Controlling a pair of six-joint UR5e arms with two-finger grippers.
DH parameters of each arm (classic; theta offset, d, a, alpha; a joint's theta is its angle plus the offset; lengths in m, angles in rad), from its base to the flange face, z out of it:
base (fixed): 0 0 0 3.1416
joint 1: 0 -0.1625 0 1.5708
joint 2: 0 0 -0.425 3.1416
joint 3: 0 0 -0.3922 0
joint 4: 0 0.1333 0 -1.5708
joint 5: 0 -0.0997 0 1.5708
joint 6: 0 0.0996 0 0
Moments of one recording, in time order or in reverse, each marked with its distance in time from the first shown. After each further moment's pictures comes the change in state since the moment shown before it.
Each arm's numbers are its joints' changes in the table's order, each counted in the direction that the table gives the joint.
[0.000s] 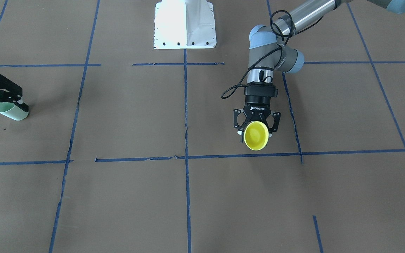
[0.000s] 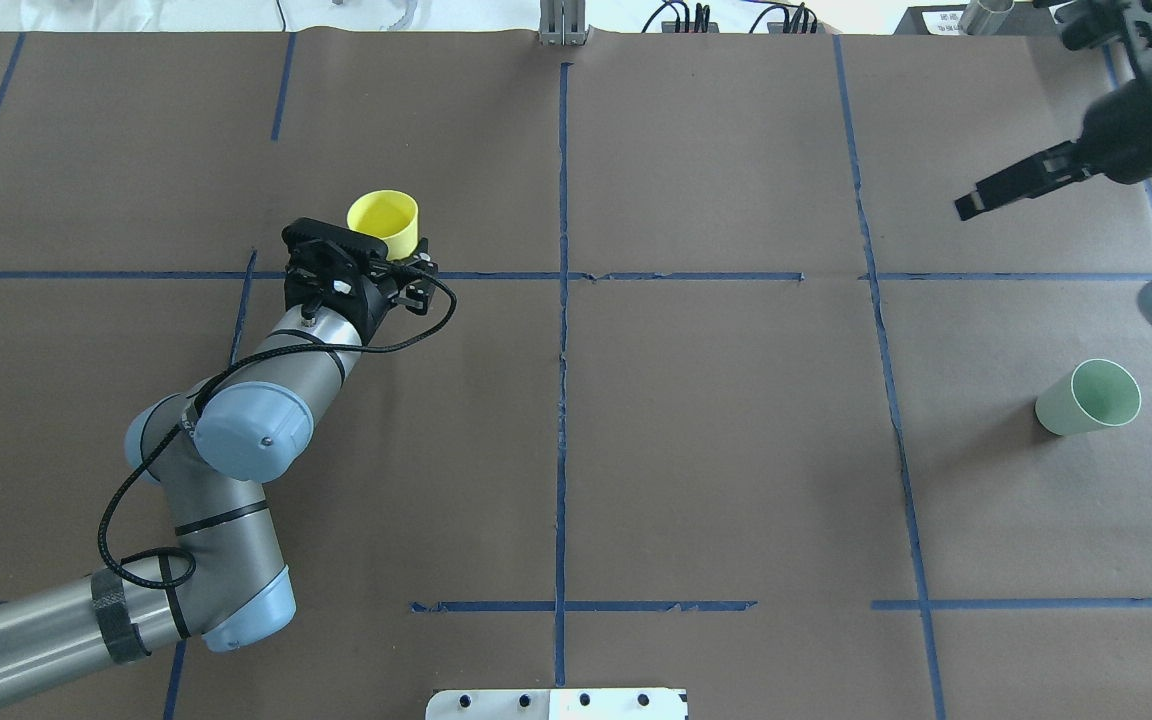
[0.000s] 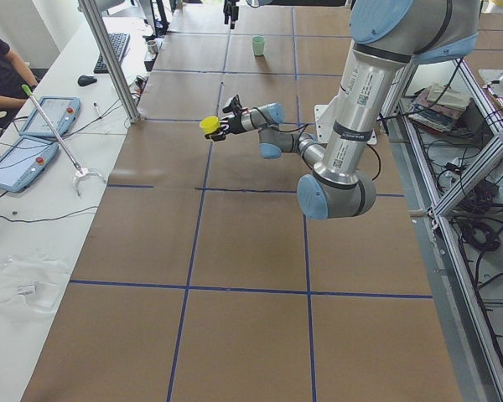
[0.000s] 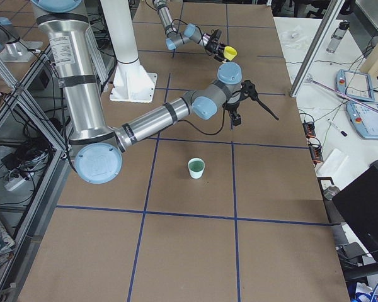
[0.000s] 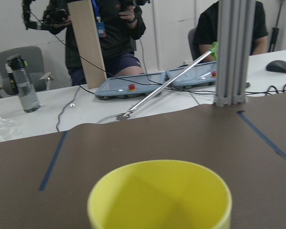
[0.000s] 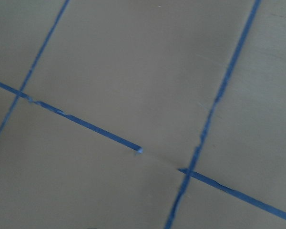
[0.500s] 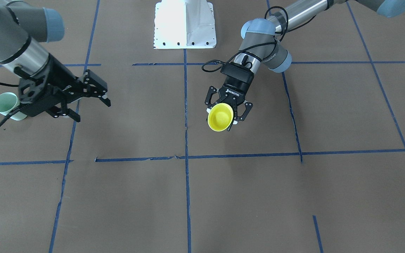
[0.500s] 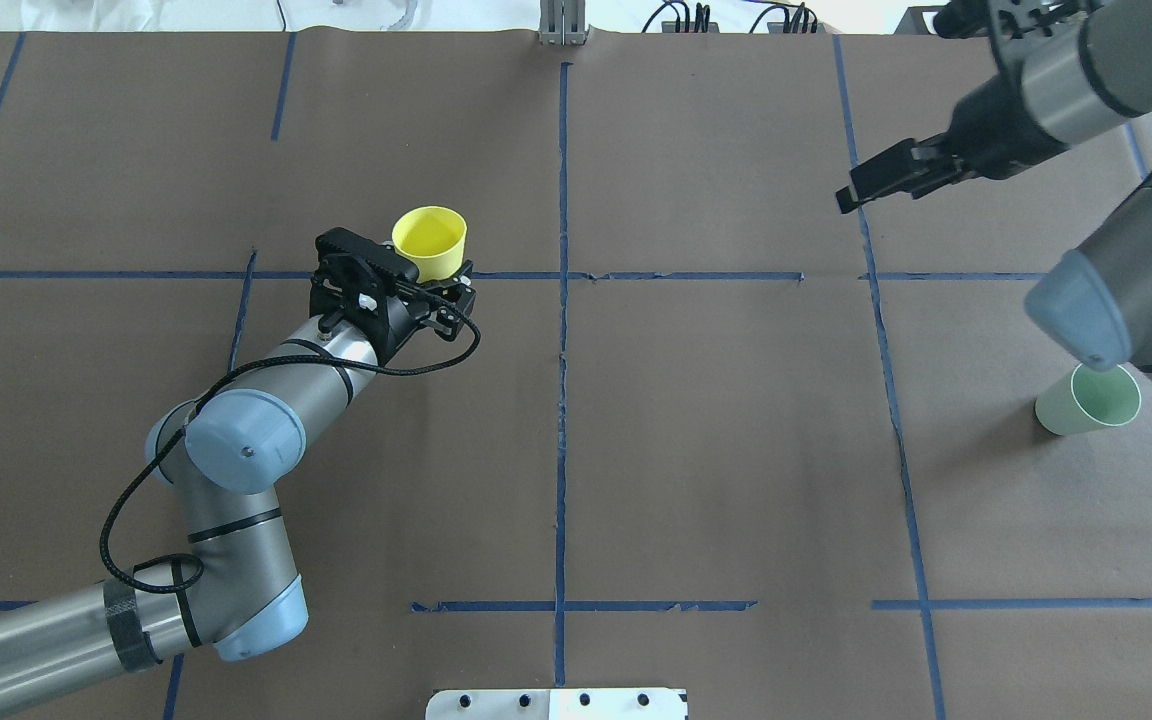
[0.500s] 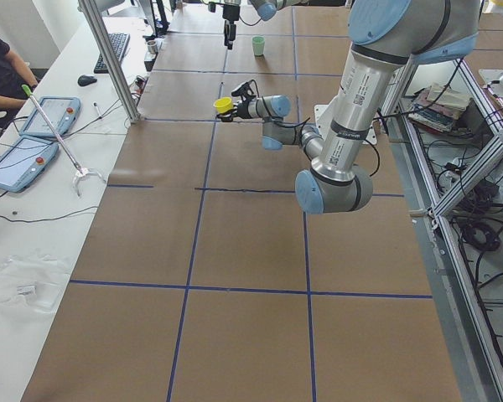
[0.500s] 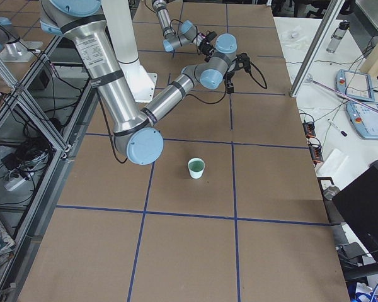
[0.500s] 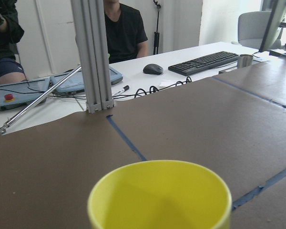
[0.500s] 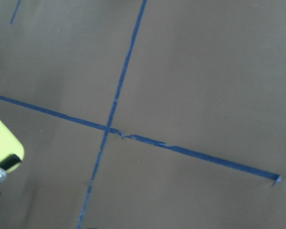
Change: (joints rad) left arm -0.036 0.067 0.001 -0.142 0.145 0.157; right arm 0.207 -0.230 -0.028 -0.020 0.103 0.389
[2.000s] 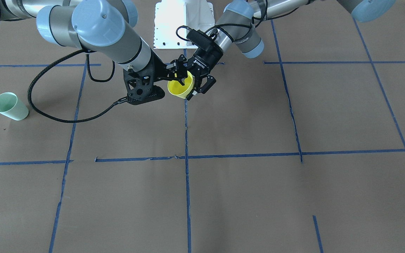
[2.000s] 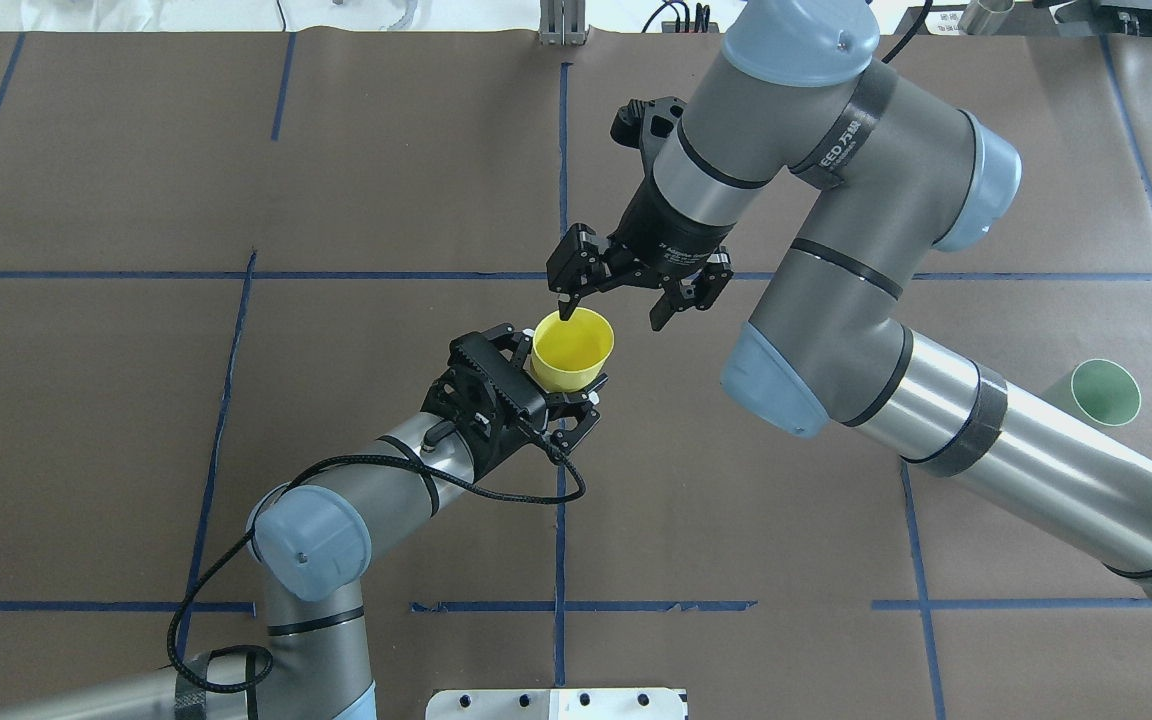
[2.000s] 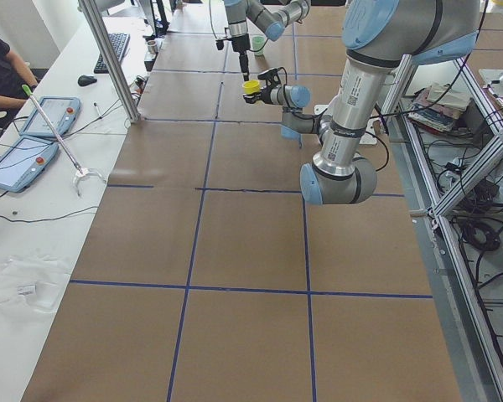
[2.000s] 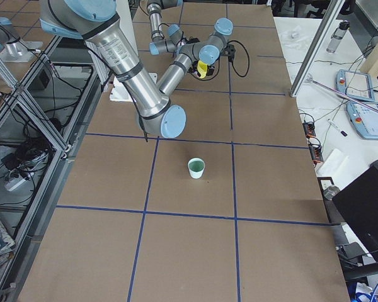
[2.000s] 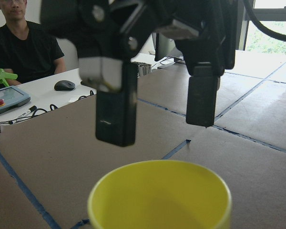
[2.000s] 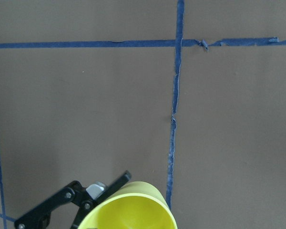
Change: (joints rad) left arm -0.142 0.045 -0.027 -0.080 0.002 0.215; right arm 0.185 -0.242 -0.119 -0.251 -0.111 0.195
